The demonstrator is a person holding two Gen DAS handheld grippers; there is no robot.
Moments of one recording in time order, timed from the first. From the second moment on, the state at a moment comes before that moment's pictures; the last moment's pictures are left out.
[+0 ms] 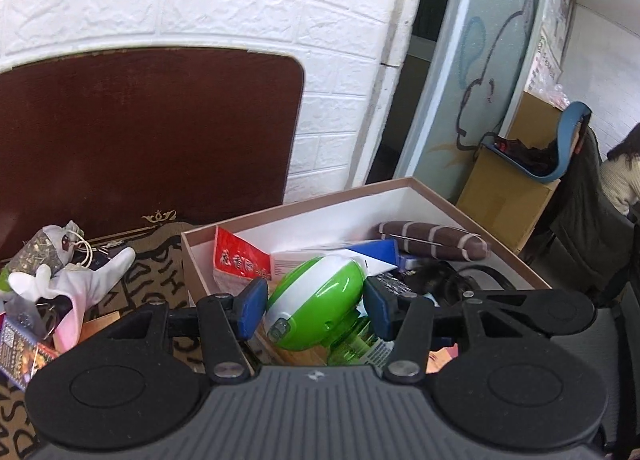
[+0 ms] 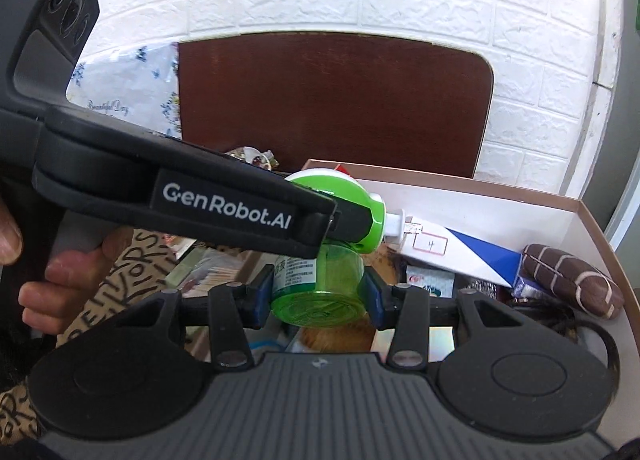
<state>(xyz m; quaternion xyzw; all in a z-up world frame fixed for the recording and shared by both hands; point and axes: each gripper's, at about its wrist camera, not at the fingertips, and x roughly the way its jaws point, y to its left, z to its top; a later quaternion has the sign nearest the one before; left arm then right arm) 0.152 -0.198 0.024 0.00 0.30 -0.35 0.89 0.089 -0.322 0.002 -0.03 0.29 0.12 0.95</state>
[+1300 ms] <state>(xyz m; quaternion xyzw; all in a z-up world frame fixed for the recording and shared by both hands) 0.154 -0.177 0.018 -0.02 0.29 -0.37 0.88 0.102 -0.313 -0.004 -0.07 0.33 0.09 0.94</state>
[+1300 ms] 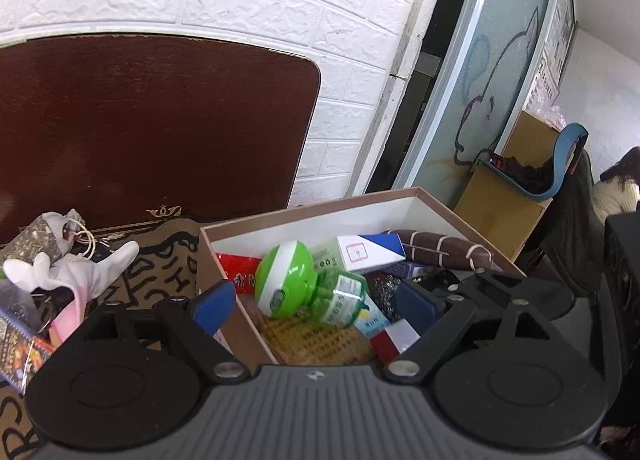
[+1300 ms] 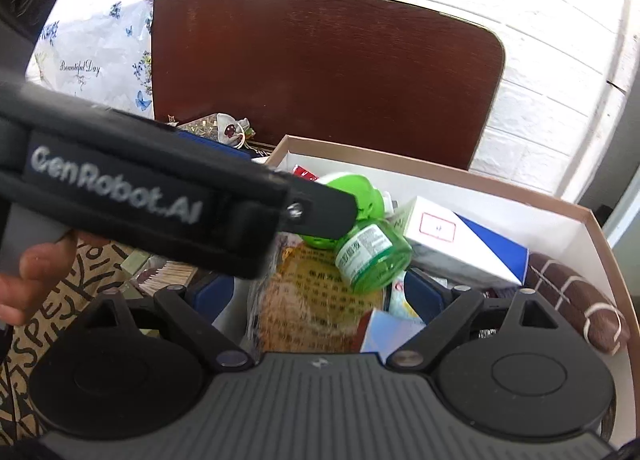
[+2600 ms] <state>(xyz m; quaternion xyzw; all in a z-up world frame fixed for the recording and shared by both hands) -0.015 -0.131 0.030 0.00 0.29 -0.28 0.92 -0.050 -0.290 0.021 -0.03 0.28 0.07 0.96</state>
